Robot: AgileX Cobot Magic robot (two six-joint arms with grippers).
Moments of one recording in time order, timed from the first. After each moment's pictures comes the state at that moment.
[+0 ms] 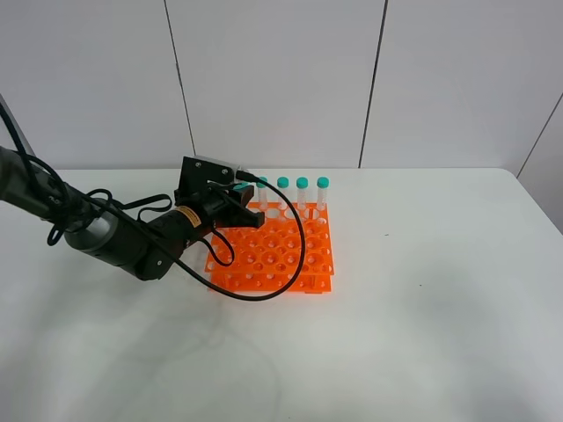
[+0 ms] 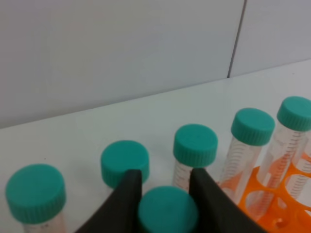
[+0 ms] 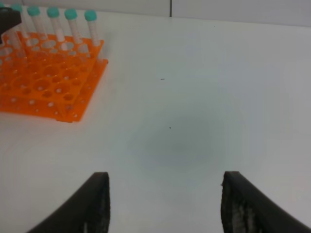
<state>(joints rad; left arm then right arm) -0.42 2.17 -0.94 0.01 -0.96 -0.12 0.03 -0.01 -0.62 0.10 1.16 -0.14</state>
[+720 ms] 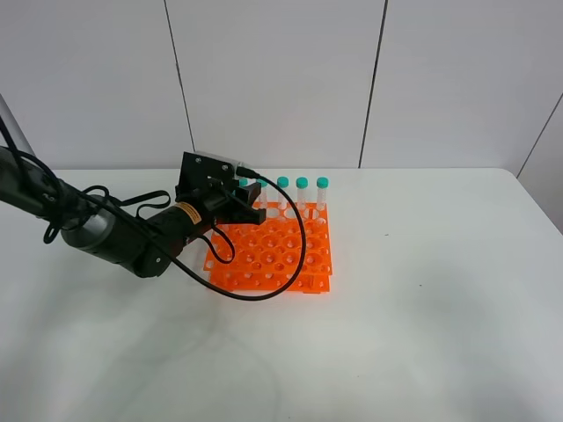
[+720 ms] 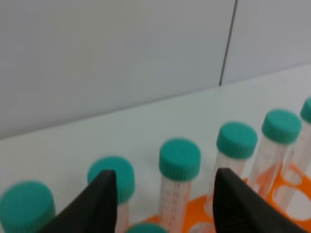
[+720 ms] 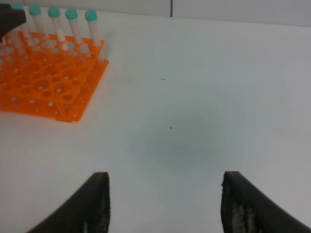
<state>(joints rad) -0.42 2.14 -0.94 0.02 -0.96 -0.13 0.03 -0.01 -0.62 0.10 1.16 -0.14</state>
